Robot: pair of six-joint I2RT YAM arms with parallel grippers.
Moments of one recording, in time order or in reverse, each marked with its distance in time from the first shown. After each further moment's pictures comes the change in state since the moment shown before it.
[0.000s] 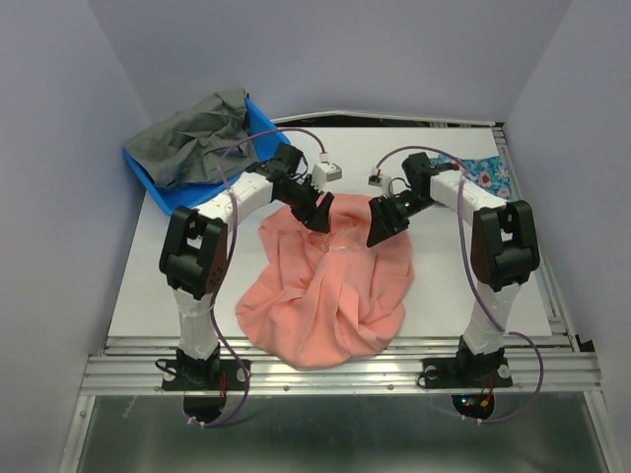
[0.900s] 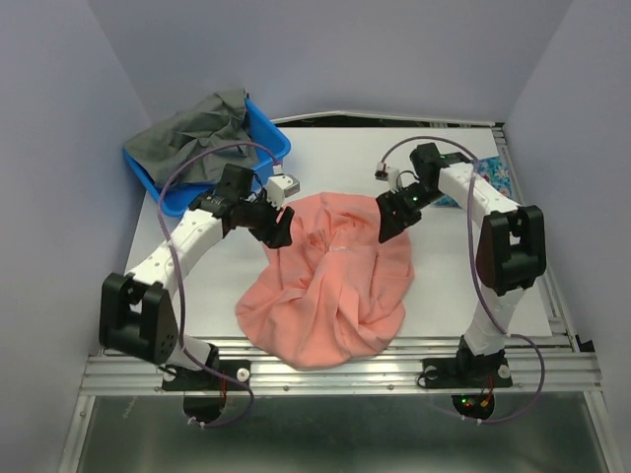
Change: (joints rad) left arm 0.079 -0.559 -0.417 0.024 -0.148 0.002; right arm -0.061 -0.056 0.085 -0.171 0.153 -0.109
